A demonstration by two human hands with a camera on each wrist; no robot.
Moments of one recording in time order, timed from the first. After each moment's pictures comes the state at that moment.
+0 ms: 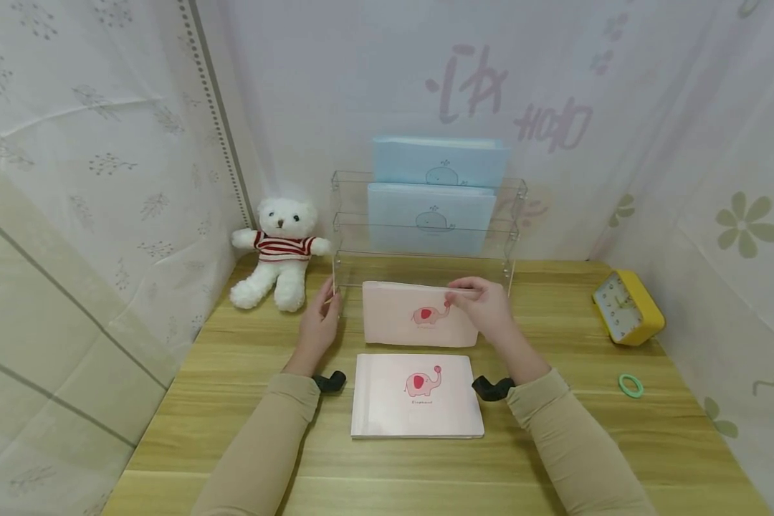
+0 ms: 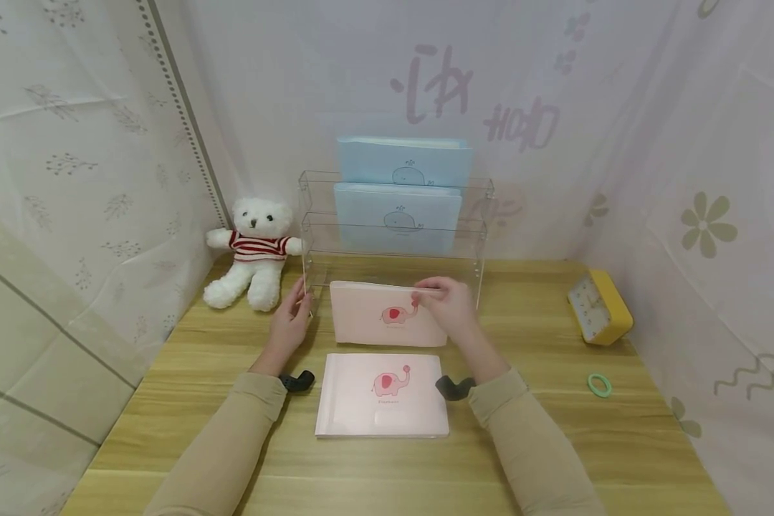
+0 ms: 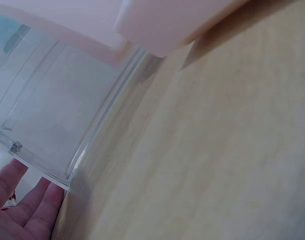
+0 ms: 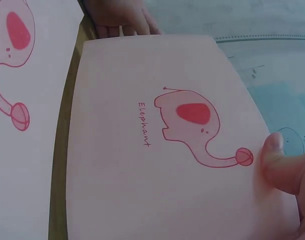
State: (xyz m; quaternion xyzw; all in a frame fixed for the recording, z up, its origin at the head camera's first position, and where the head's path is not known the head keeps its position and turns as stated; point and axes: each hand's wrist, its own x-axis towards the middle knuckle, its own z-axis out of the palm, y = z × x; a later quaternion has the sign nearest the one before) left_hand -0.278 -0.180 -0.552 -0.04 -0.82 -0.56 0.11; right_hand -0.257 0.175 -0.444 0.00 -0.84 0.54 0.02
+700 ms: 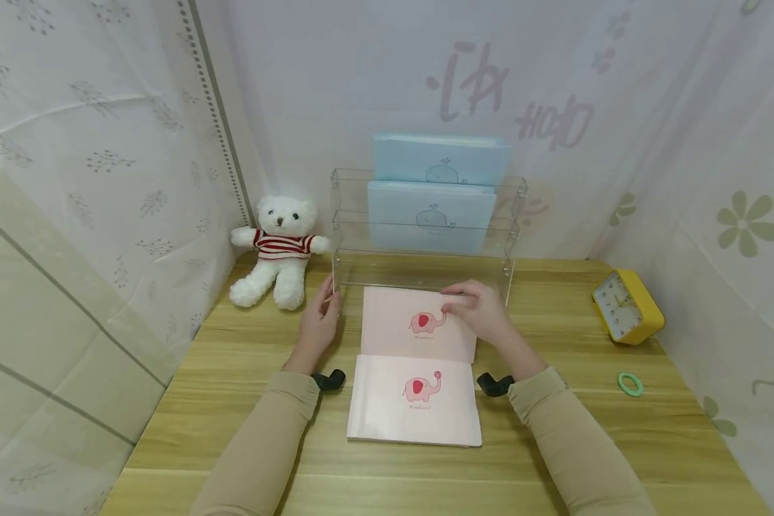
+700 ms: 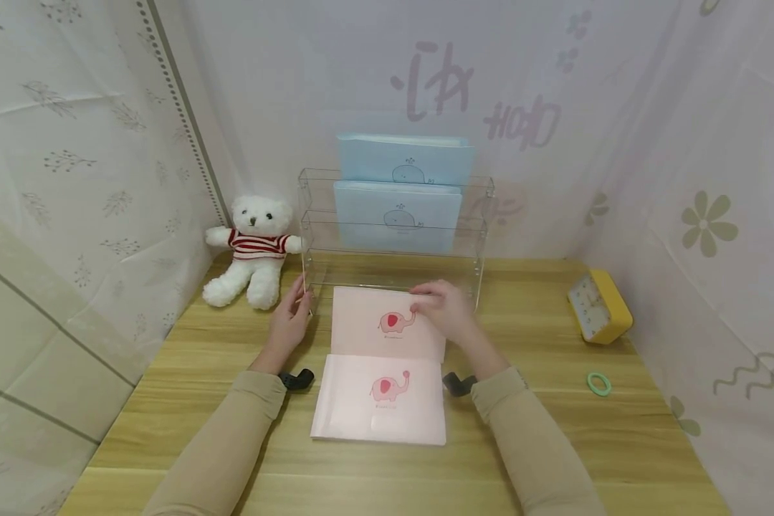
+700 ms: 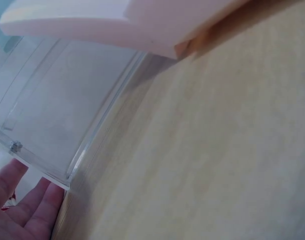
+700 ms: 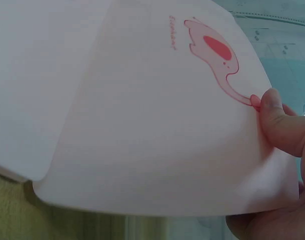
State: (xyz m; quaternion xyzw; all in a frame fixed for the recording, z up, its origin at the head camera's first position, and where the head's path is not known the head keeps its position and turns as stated) left_hand -0.279 -0.180 -0.553 -0.04 -0.82 -0.56 0.11; right_hand -0.269 0.188 -0.476 0.12 -0.88 0.45 0.04
